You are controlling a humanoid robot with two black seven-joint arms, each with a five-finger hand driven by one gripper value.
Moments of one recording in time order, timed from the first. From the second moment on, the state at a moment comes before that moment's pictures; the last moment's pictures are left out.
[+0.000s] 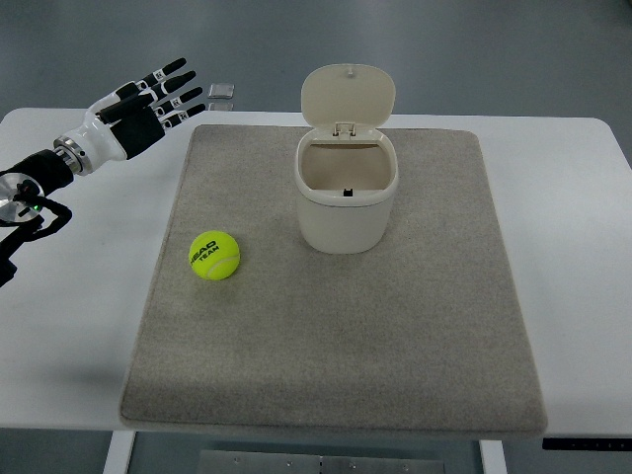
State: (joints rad) left arm -0.80 0.50 -0.71 -0.78 -0.12 -0.44 0.03; right arm 0.04 0.00 -0.05 0.21 0.07 -0.04 0.07
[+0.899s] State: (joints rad) left arm -0.87 0.52 -0.69 -0.69 0.13 -0.45 0.00; right arm 0.04 0.00 -0.05 0.21 0.07 -0.04 0.07
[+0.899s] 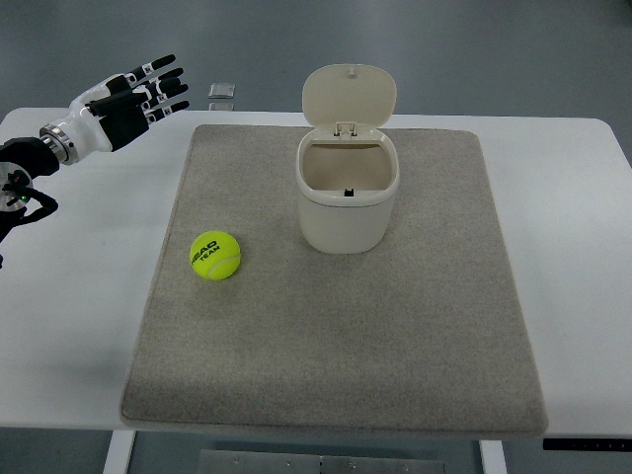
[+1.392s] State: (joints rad) left arm -0.88 0.66 -0.68 -0.80 0.59 -0.46 -0.21; right arm 0.04 0.00 -0.05 0.21 0.07 -0.04 0.07
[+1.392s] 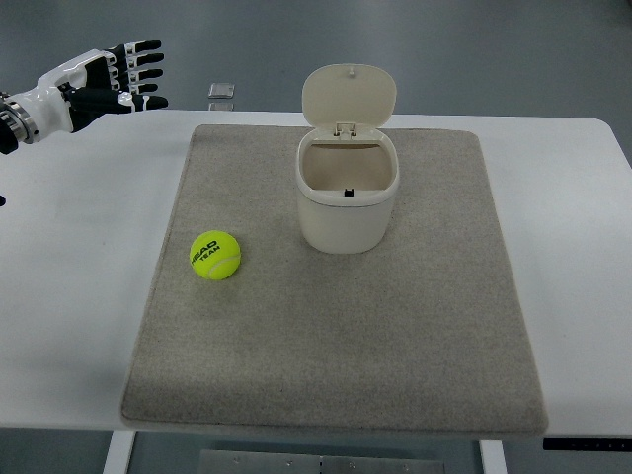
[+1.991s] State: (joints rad) left arm -0.80 0.82 -0.68 -1.06 0.98 -0.46 -0.27; right arm 0.04 0.00 -0.05 0.21 0.07 -0.04 0.07
